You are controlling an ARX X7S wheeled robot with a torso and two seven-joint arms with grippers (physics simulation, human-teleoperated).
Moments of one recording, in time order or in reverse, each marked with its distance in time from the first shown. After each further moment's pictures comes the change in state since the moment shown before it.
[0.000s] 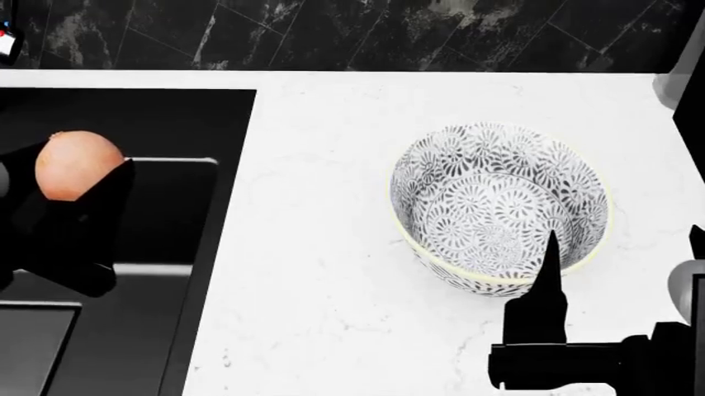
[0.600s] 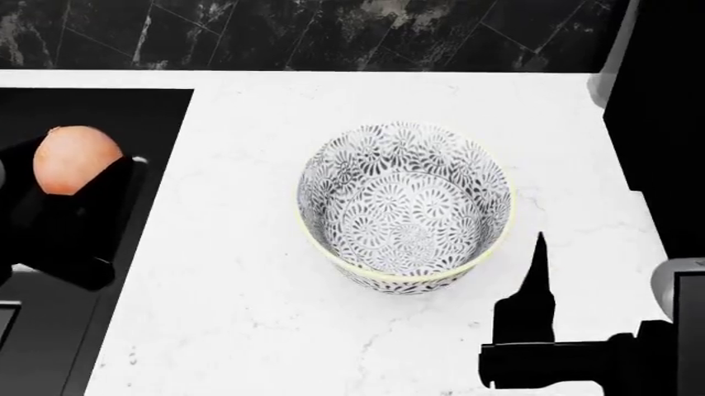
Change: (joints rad) left arm -0.002 0.004 -0.007 -0.010 -0.003 0.003 0.006; right arm 0.019 -0.030 -0.031 0.019 -0.027 0.011 -0.022
